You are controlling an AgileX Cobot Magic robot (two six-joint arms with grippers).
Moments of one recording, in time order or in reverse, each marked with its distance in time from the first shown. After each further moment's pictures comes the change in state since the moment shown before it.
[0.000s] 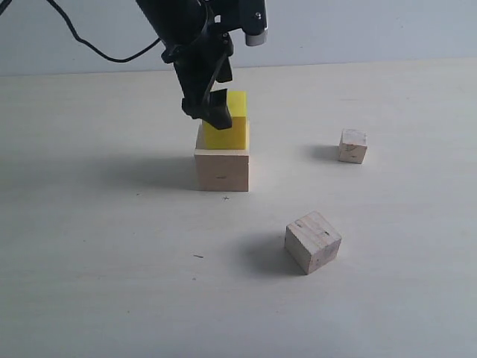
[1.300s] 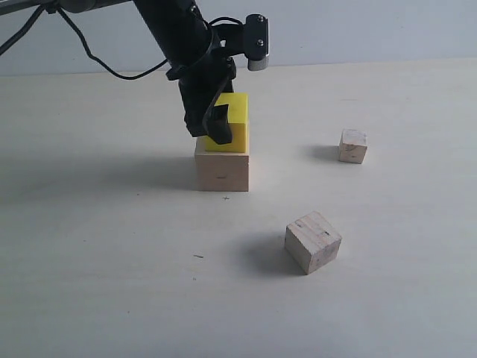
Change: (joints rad) left arm 0.000 0.064 0.000 -0.024 0.020 0.063; right arm 0.000 0.000 0.000 0.000 0.000 0.000
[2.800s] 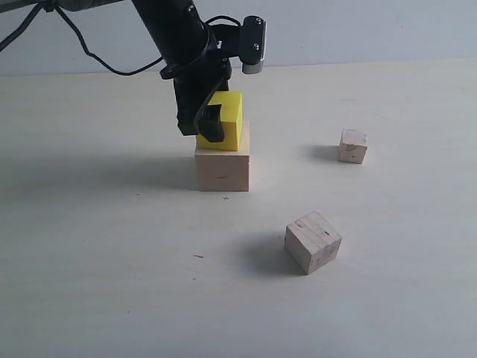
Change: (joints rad) left arm 0.000 -0.006 0.004 0.050 0.007 0.039; right arm 0.000 0.000 0.000 0.000 0.000 0.000
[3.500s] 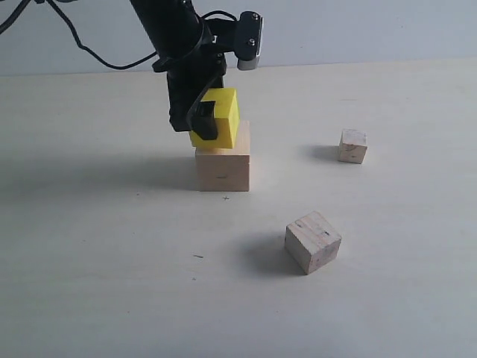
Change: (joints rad) left arm 0.000 -0.027 0.001 0.023 0.036 -0.004; right arm 0.000 0.000 0.000 0.000 0.000 0.000
